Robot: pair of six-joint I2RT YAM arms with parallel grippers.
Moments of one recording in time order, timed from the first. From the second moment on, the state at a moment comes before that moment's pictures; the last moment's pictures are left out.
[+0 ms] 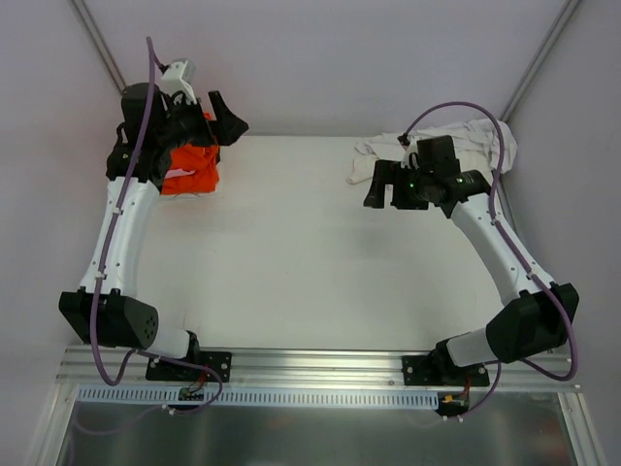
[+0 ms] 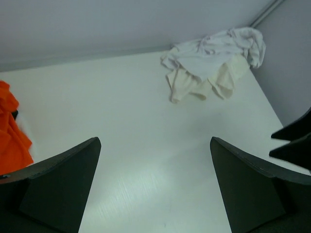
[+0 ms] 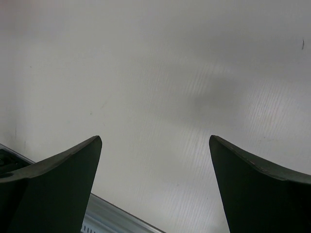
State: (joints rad) left arm -0.04 1.46 1.66 -0.44 0.49 -0.28; right arm 0.32 1.43 1.37 -0.79 -0.24 0.27
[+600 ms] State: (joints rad) left arm -0.15 1.34 1.46 -0.56 0.37 -0.19; right arm 0.33 1.42 1.39 -0.79 -0.13 0.26
